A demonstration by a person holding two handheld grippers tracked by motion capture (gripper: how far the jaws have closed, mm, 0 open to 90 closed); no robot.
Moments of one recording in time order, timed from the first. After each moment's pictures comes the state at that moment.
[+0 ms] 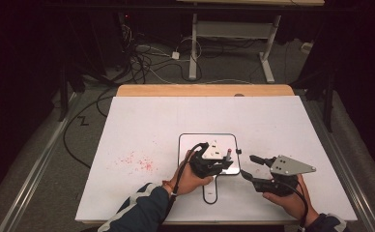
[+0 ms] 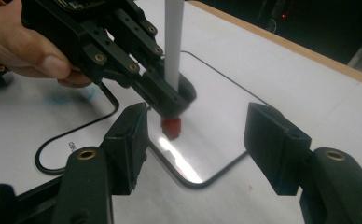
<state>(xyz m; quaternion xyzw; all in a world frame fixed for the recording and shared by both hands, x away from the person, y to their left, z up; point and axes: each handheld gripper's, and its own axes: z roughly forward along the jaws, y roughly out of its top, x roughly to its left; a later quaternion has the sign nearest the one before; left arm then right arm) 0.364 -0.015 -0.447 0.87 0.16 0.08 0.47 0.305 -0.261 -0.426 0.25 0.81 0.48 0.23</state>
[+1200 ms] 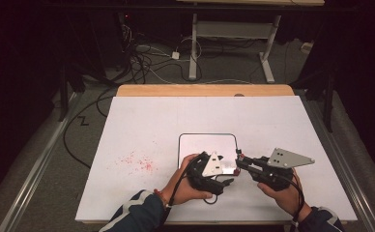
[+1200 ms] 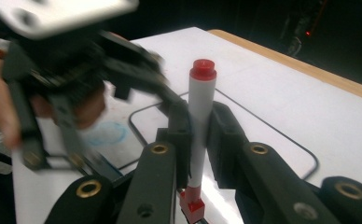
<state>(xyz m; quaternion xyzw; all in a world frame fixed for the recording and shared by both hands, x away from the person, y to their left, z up) 0.323 -0.001 -0.436 0.87 0.13 0.17 0.44 0.312 -0.246 -0.406 0.24 0.80 0.52 0.19</state>
